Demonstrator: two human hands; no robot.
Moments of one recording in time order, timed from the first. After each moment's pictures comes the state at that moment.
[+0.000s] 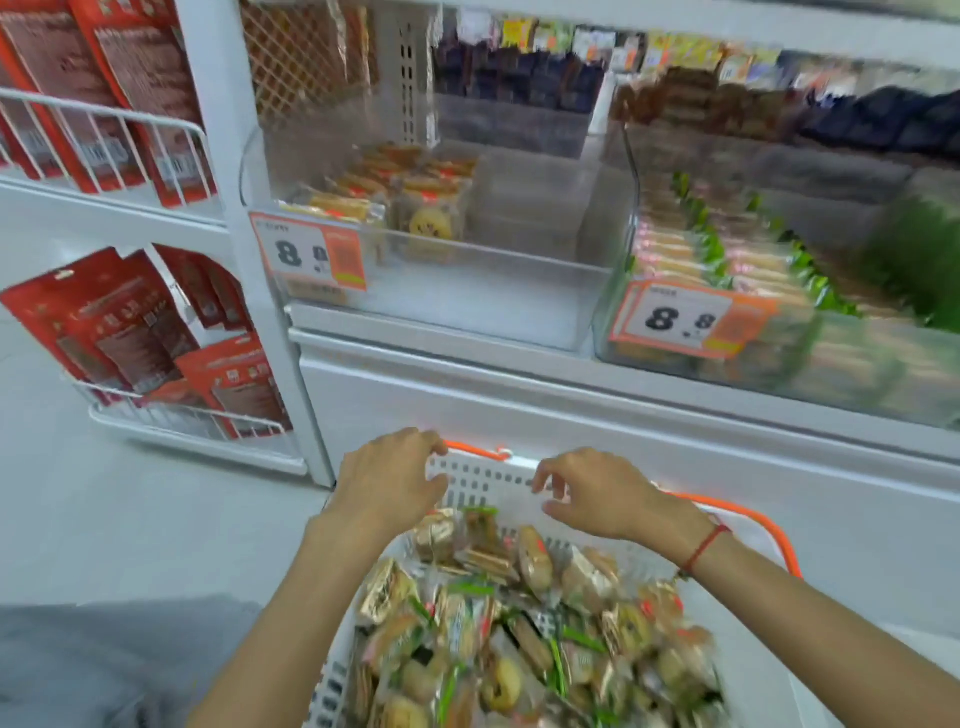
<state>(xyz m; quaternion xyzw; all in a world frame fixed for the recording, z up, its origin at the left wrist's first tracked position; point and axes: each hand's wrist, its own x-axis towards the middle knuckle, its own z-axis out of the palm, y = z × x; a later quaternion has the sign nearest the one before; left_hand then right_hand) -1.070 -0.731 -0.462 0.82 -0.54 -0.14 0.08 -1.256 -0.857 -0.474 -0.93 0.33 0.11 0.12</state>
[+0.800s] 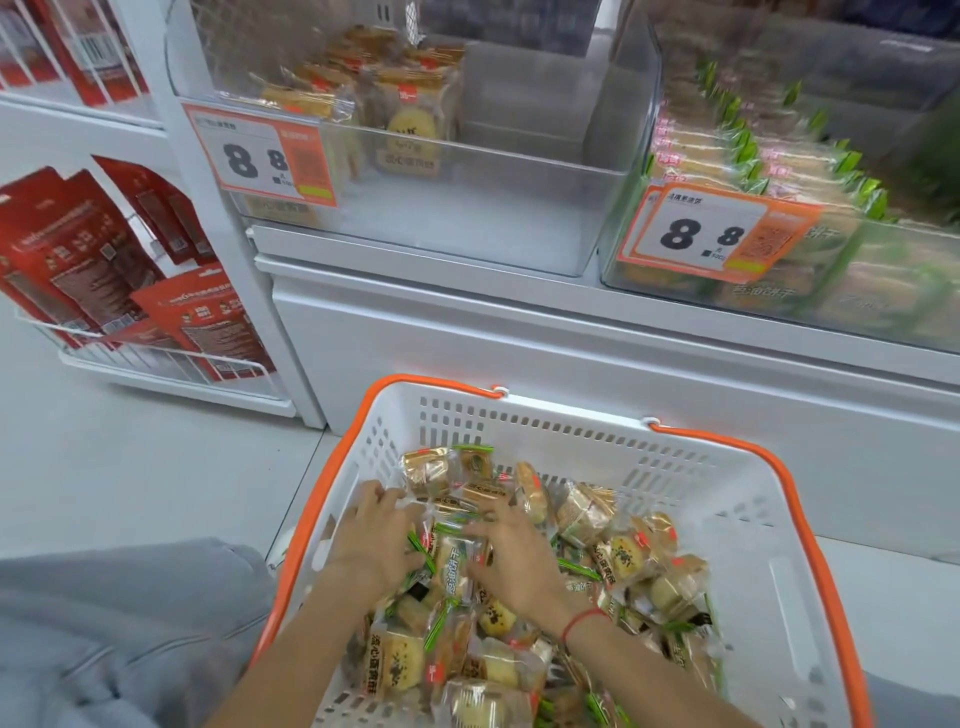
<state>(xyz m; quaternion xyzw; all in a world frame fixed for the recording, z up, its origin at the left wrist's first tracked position) -1.084 -0.694 -0.621 0.79 -0.57 -0.19 -0.12 -1.250 -0.764 -0.631 -0.89 0.37 0.04 0.26</state>
